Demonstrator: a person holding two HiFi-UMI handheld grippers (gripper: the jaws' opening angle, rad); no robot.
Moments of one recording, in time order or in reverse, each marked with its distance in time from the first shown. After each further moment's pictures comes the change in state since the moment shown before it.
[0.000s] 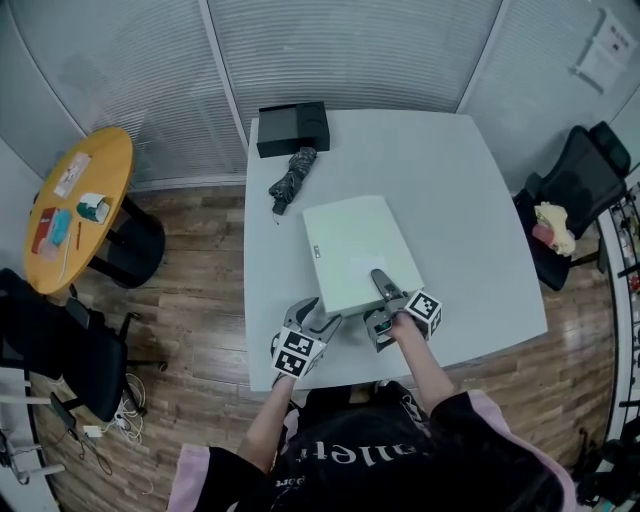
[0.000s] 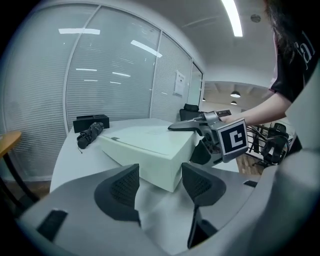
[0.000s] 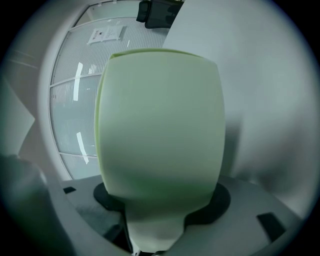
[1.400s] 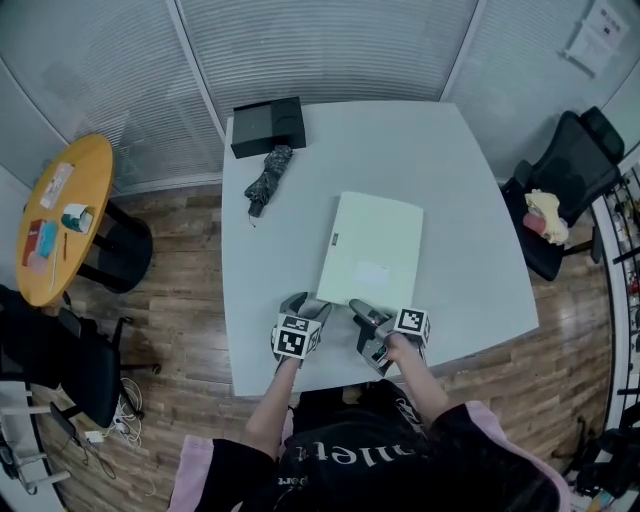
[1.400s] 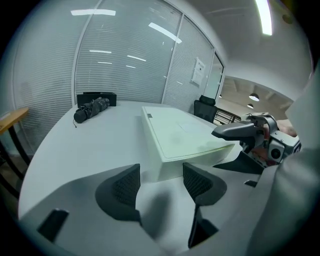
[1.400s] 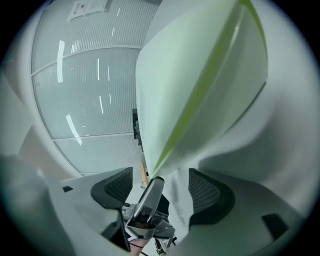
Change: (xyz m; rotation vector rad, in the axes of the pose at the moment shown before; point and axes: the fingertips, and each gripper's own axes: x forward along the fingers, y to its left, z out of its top) left arm 0.075 0.016 -0.031 -0.176 0.141 0.079; right arm -0.044 -0.051 -0.034 0.007 0.326 -0.112
